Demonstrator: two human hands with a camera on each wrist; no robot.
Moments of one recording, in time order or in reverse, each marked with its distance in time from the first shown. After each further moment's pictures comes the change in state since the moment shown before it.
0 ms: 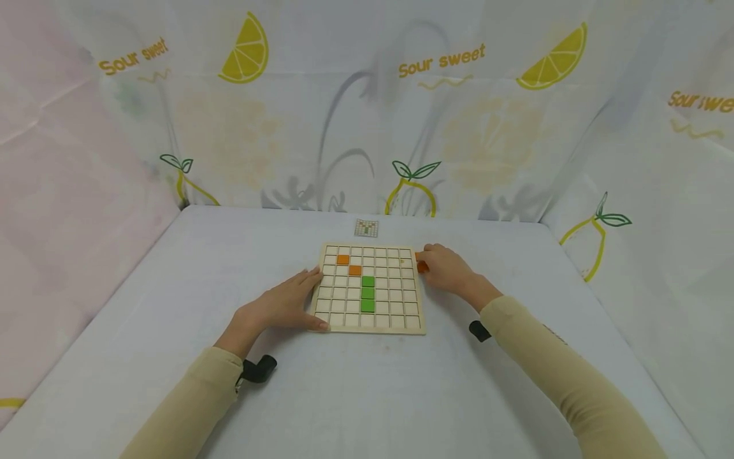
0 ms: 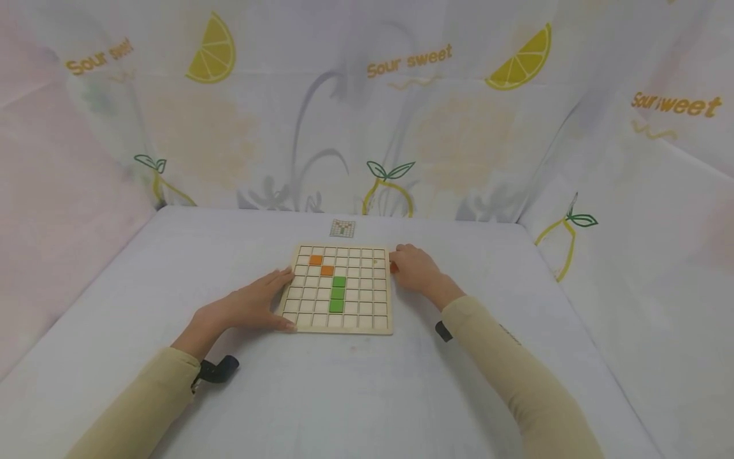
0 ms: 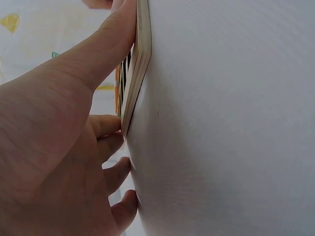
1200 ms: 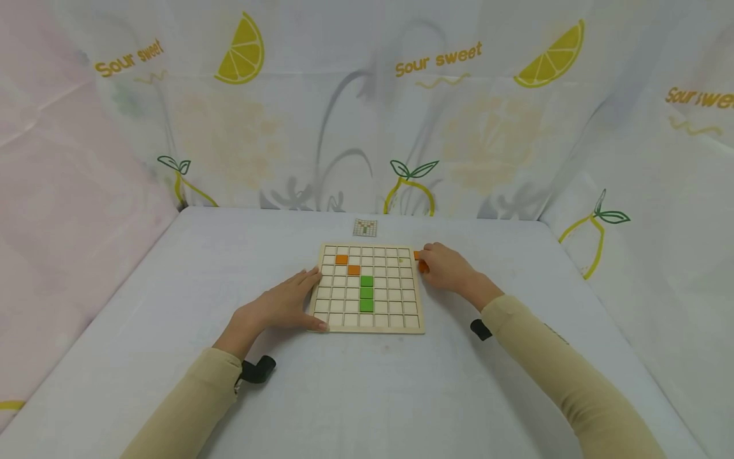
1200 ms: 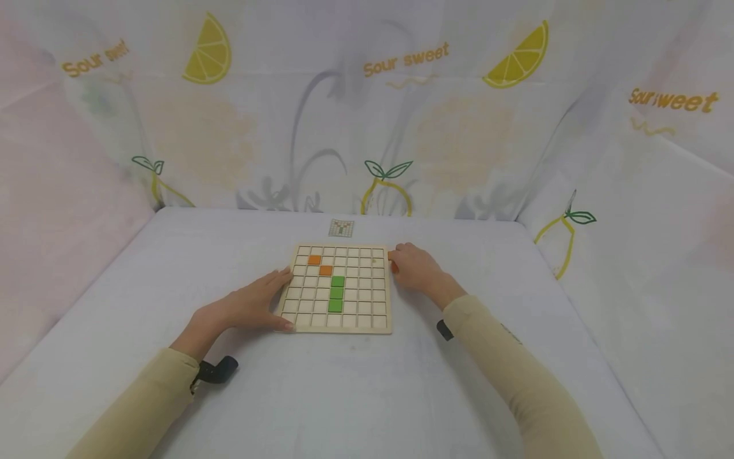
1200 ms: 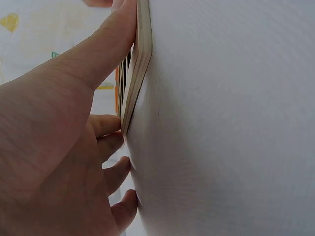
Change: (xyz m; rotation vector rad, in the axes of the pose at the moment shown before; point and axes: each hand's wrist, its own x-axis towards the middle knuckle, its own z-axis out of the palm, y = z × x) left_hand 0.001 0.002 -0.001 0.012 -0.017 -0.017; right_hand -0.001 0.005 0.000 -0.031 -0.006 0.010
